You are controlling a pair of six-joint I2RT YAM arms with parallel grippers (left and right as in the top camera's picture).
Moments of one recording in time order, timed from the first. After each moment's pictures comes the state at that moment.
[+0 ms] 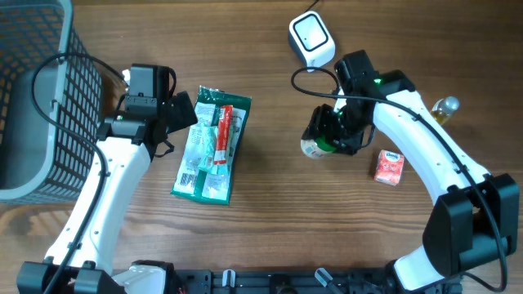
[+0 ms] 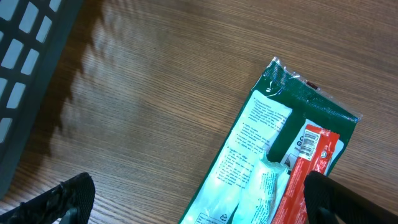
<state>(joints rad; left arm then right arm) -0.12 1.41 1.11 -0.75 -0.22 -0.42 0.31 1.73 1.33 -1.06 -0.36 0.60</state>
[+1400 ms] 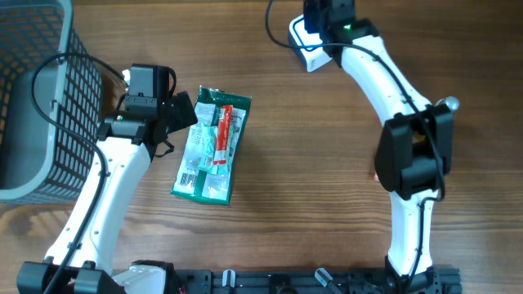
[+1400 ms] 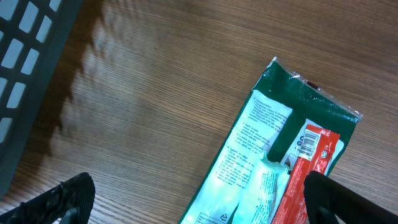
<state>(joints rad) -0.12 1.41 1.11 -0.75 -0.22 -0.42 0.30 2.27 1.95 -0.34 0.28 0.05</state>
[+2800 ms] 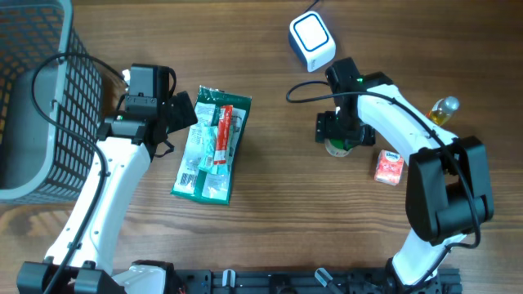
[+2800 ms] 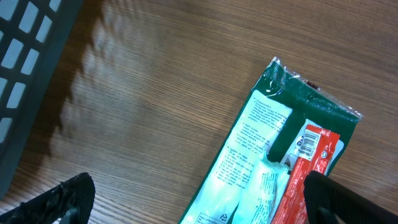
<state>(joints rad) -0.12 1.41 1.11 -0.75 -0.22 -0.42 0.30 1.91 1.31 -0.95 0.03 0.38</state>
